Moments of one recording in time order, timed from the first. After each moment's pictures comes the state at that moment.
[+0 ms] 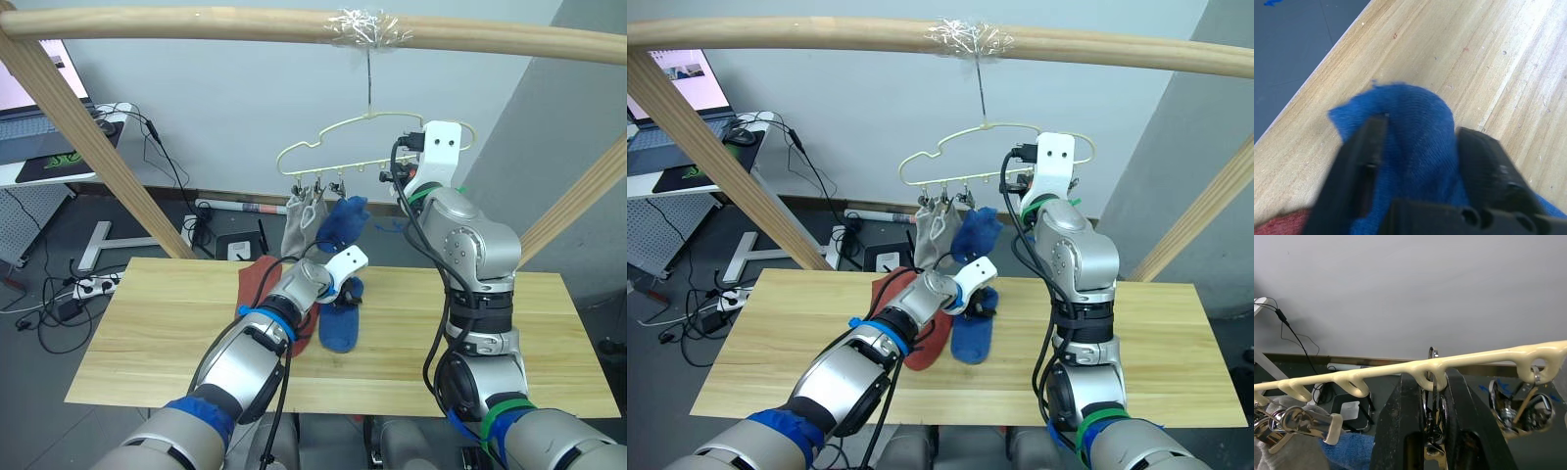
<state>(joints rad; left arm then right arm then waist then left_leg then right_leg) -0.93 0.03 -0.39 1.07 0.28 0.23 -0.74 -0.85 0.00 -0.16 -0.07 0.18 0.95 -0.08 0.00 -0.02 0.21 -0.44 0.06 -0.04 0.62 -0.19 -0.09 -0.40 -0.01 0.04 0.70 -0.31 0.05</state>
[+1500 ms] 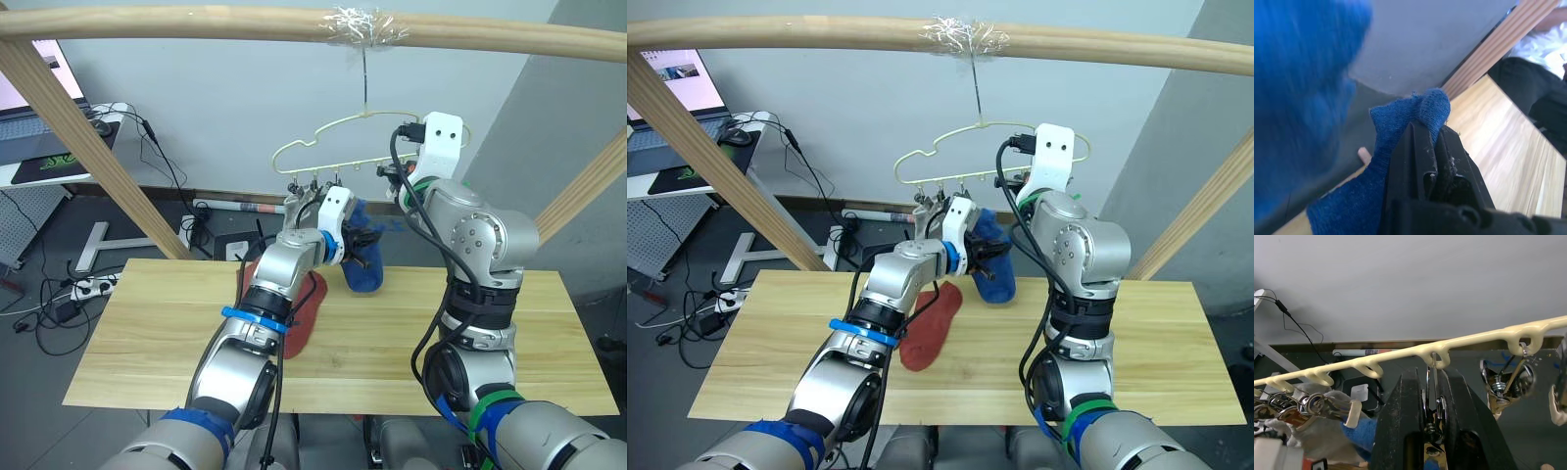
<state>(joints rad) -0.87 0.03 -0.09 0.48 -0.10 0.59 -0.67 -0.93 0.07 -0.24 -0.19 0.22 1.24 -0.18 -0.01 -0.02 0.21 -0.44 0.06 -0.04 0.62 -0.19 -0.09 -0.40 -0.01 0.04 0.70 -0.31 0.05</state>
